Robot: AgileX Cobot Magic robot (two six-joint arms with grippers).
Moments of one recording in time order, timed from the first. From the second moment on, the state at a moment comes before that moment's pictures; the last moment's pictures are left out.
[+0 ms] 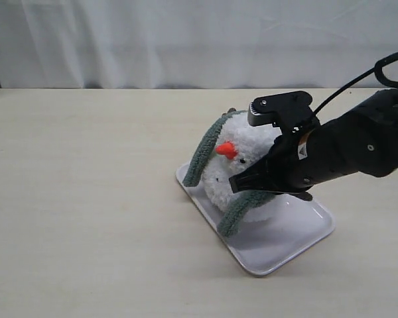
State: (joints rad) left arm 0.03 0.00 0.00 -0.05 0.32 0.08; right arm 0.50 1.58 -0.88 -0.13 0.40 0.29
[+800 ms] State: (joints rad) left arm 0.03 0.00 0.00 -0.05 0.31 0.08; right arm 0.50 1.37 -0.63 -0.07 0.22 0.29
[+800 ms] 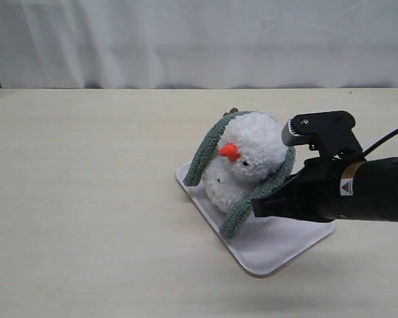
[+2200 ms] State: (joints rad) left arm 0.03 0.00 0.00 -0.05 0.31 0.08; right arm 0.50 1.52 -1.03 -0.24 0.44 0.23
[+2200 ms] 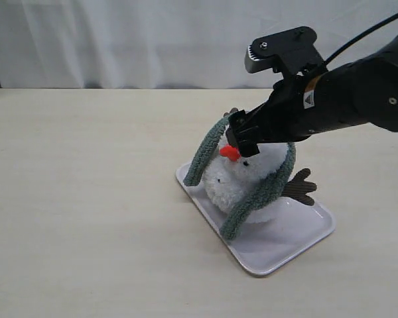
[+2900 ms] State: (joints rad) left arm 0.03 0.00 0.00 -0.05 0.31 0.08; right arm 0.50 1.64 -1.06 -0.24 0.43 0.23
